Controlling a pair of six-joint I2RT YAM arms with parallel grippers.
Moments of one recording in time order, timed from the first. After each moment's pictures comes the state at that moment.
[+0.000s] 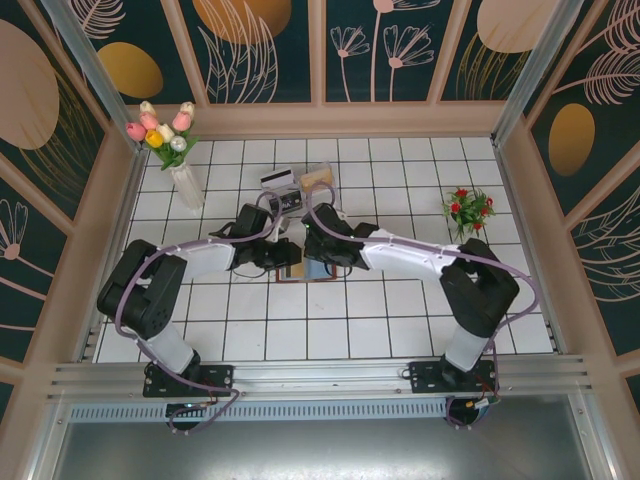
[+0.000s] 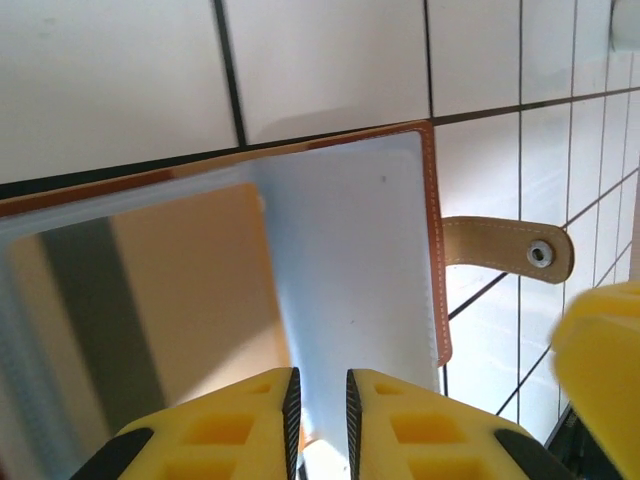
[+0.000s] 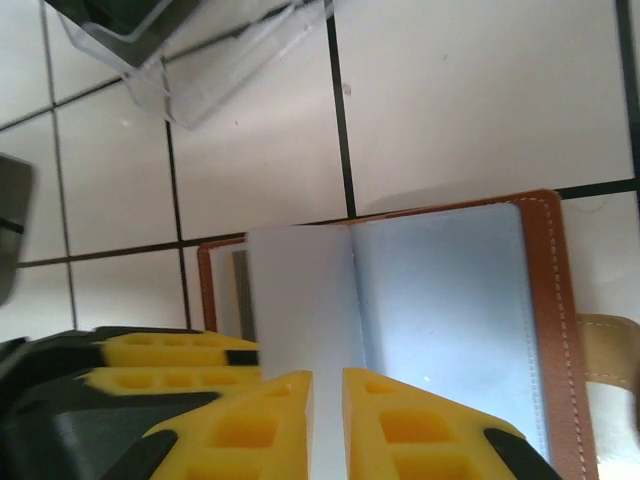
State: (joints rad) left arm -0.47 1.69 0.81 -0.06 0.59 -0.63; right arm 0.90 1.71 1.14 -0.36 0.12 1.02
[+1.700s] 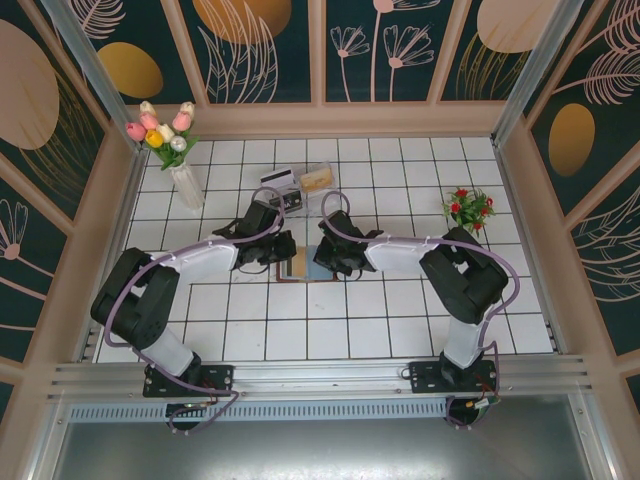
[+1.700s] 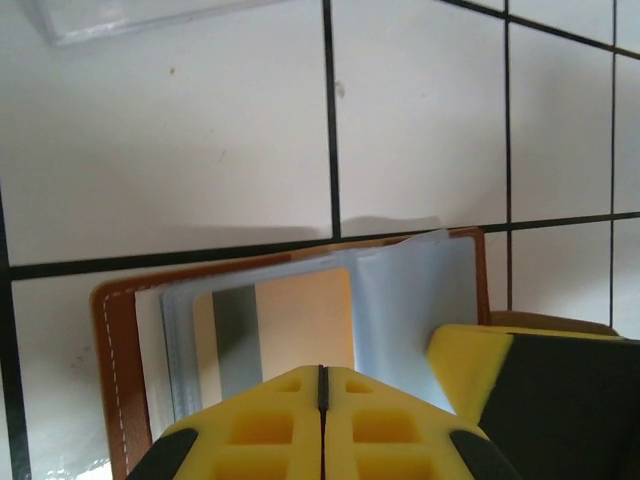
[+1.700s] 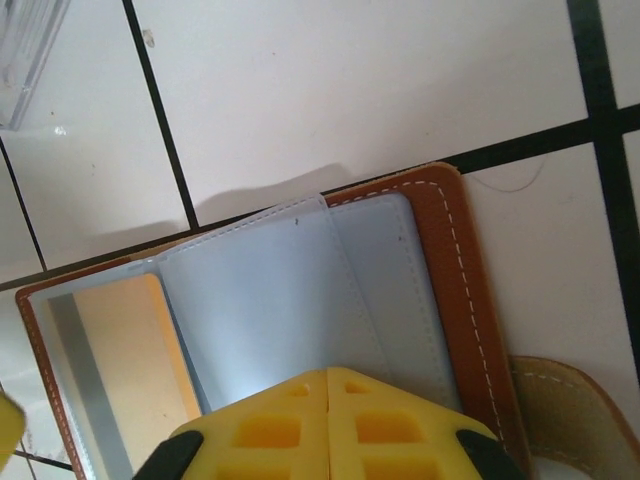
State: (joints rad) left arm -0.54 1.62 0.85 -0.17 0.23 -0.70; right arm 0.79 1.82 1.00 -0.17 -0.07 1.10
